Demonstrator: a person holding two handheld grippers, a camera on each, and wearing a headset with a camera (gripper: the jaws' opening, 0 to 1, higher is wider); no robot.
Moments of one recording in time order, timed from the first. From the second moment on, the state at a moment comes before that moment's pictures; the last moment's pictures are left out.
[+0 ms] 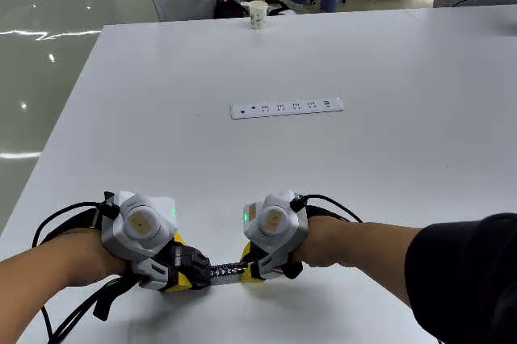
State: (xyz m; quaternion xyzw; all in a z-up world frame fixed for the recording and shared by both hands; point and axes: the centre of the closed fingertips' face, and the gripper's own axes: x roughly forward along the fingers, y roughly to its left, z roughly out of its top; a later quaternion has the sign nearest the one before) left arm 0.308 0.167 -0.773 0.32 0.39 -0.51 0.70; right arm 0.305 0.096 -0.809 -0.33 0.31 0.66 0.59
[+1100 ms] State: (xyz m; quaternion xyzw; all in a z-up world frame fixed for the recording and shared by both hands) left arm 0.308 0.167 -0.774 0.32 0.39 -0.51 0.70; right arm 0.307 0.079 -0.808 -0.33 0.32 0.66 0.59
